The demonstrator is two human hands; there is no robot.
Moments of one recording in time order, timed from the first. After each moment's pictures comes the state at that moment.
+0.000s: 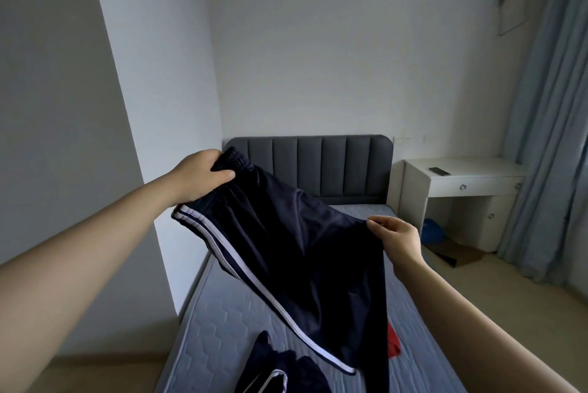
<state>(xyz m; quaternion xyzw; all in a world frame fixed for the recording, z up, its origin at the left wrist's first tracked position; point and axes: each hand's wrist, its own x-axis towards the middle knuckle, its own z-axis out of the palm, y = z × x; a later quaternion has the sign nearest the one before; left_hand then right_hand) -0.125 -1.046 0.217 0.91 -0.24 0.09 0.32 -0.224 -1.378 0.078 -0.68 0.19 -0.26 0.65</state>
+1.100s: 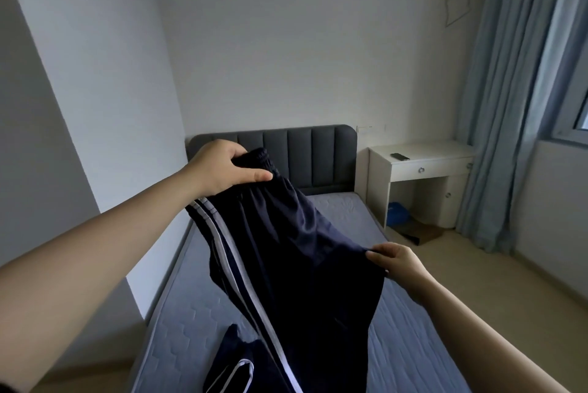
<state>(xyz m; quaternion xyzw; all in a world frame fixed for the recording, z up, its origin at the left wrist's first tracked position) -0.187 -1.188 0.226 0.89 -0.31 0.10 0.31 -0.321 -1.490 0.031 -0.79 0.16 -0.13 0.58</state>
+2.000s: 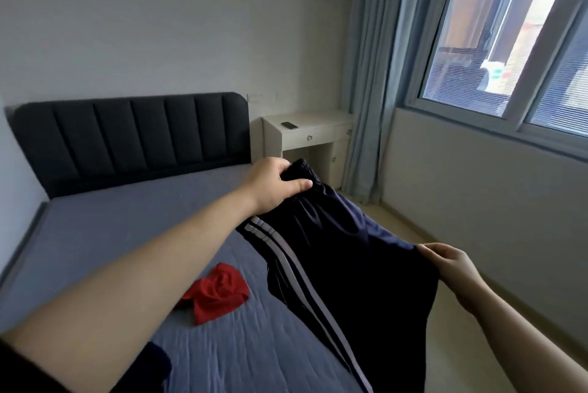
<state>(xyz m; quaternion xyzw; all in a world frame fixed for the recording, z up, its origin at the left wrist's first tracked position) -0.317 -1.539 0.125 0.77 -0.47 -0.07 0.42 -0.572 -1.767 -0.013 -0.71 0.41 -0.28 0.50</state>
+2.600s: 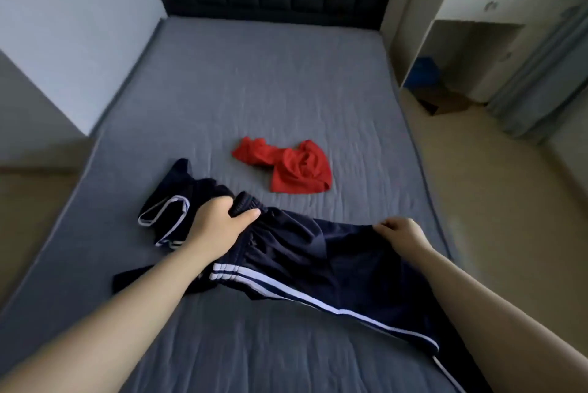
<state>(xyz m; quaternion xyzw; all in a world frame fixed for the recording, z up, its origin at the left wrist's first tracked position) -0.219 -1.395 -0.240 0.93 -0.05 -0.07 0.36 -0.297 -1.726 -0.293 -0.89 0.27 0.11 0.36</state>
